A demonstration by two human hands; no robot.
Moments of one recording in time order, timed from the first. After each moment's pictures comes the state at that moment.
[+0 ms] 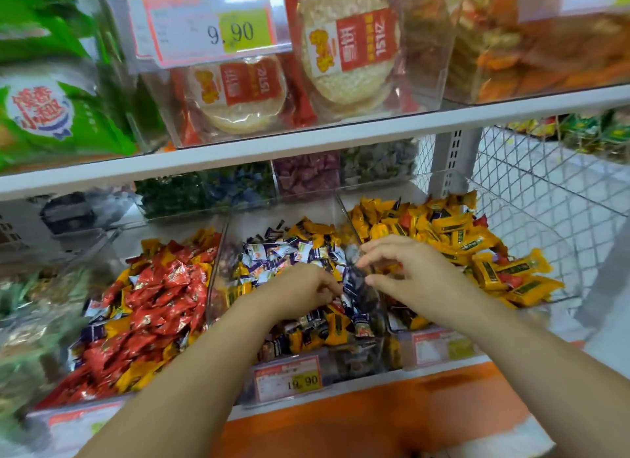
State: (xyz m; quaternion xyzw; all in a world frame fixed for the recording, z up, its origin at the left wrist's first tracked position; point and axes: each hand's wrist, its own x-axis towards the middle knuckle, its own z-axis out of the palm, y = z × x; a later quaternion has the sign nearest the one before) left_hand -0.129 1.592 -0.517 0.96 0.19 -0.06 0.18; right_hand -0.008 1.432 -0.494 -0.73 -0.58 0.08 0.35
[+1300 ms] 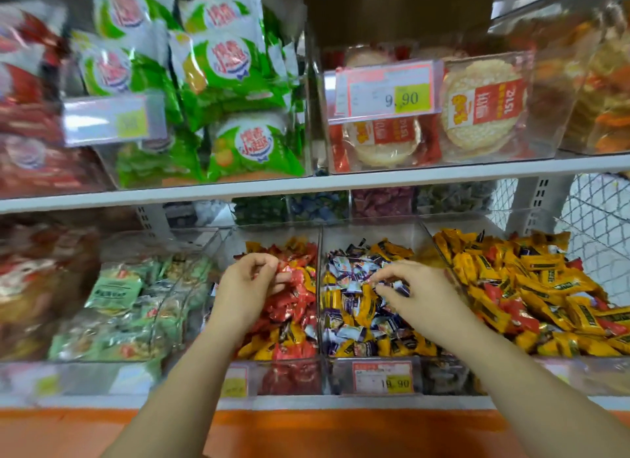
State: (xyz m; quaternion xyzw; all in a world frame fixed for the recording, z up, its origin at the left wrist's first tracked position) left_hand -0.299 1.620 -0.487 0.64 0.40 0.44 0.48; right_hand -0.099 1.485 -0.482 -0.71 -0.60 0.05 0.36
